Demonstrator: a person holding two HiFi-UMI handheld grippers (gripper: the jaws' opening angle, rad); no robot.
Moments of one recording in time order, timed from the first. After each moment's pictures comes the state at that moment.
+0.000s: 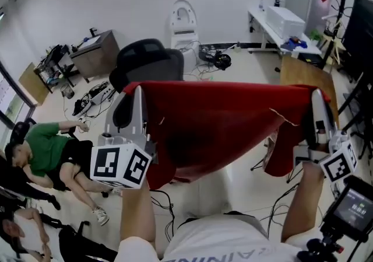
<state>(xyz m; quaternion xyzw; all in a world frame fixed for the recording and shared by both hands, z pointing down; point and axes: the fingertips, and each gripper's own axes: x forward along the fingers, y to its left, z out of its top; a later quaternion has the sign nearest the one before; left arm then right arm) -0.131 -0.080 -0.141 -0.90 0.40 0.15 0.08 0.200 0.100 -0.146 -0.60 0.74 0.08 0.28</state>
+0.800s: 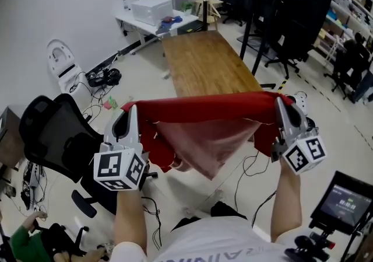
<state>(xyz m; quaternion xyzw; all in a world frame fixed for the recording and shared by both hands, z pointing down) 0.100 -0.026 -0.036 -0.99 0.08 0.06 0.00 0.258 0.314 -0.042 -0.90 0.43 0.09 0.06</state>
